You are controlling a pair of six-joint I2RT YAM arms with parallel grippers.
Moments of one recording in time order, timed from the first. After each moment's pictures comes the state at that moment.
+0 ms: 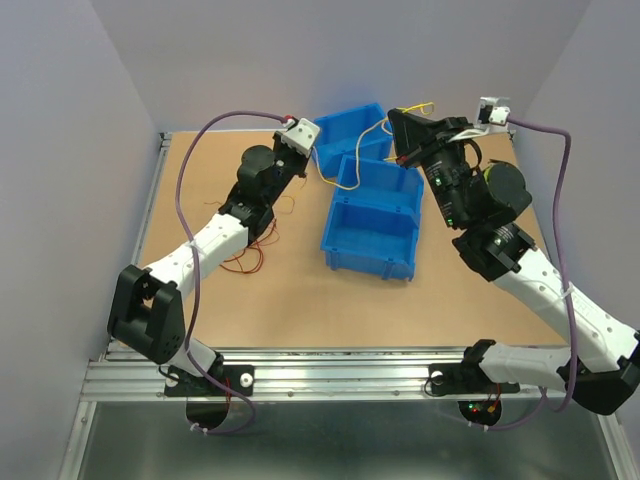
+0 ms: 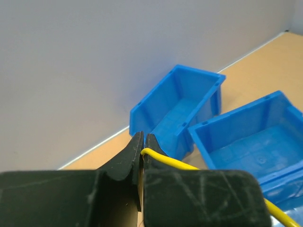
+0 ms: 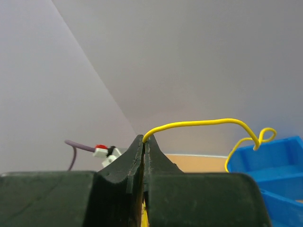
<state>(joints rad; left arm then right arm) -0.52 1.50 1.13 0.45 -0.01 0.29 0.77 1.12 1.33 0.28 0.33 0.33</state>
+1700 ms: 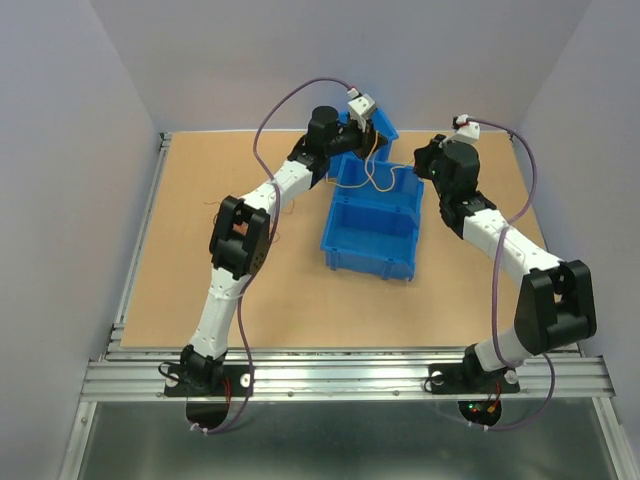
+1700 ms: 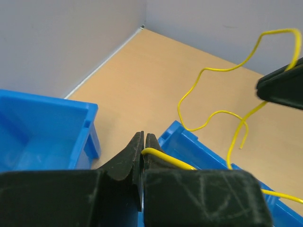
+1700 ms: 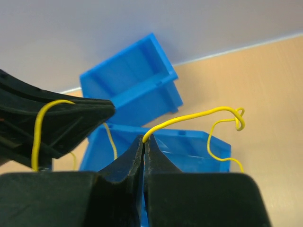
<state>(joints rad) -0.54 2.34 2.06 0.24 0.57 -0.08 0.27 1.47 1.09 0.29 0.18 0.41</state>
